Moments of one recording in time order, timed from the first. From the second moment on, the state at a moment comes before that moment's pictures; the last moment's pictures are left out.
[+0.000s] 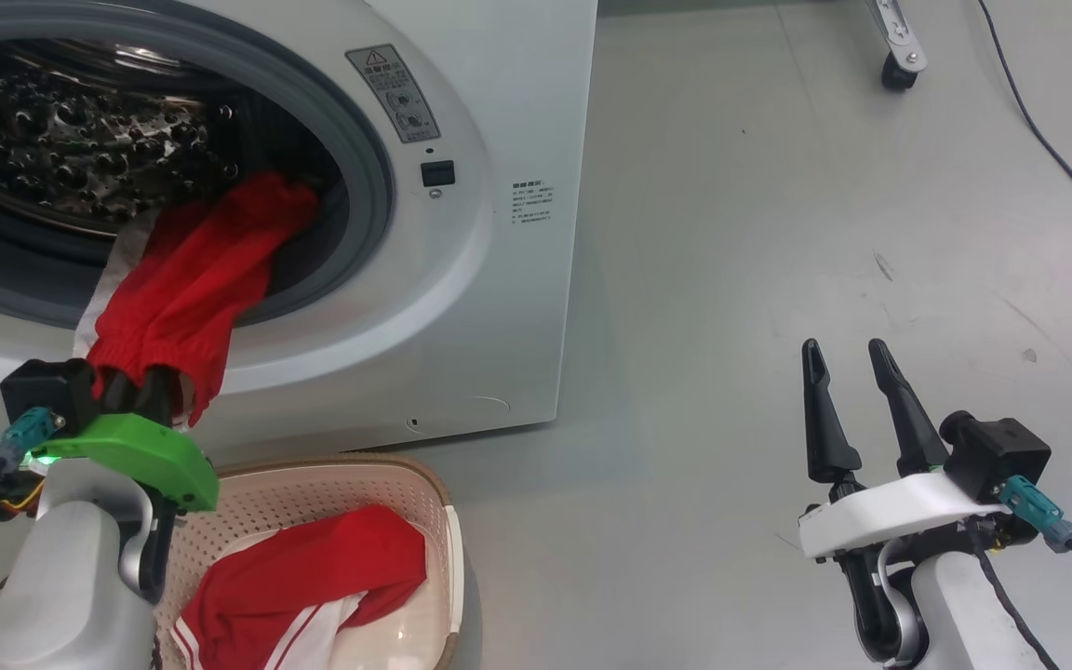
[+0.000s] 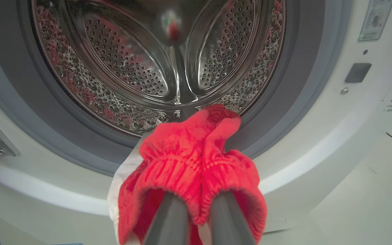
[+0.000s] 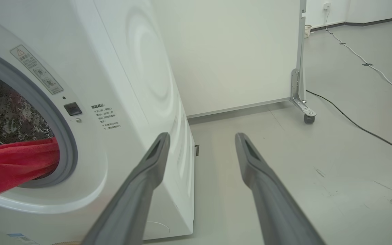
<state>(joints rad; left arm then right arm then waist) -0.48 0.15 -0.07 0.70 -0.33 -0.12 -0.21 -0.13 -0.04 0.19 0.21 0.43 0.10 -0.25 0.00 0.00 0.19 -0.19</state>
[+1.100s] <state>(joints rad) -0.30 0.10 -0.02 0.36 -0.35 -0.10 -0.25 -0.05 -0.05 0.18 0.22 0.41 0.11 -0.25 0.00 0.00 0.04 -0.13</state>
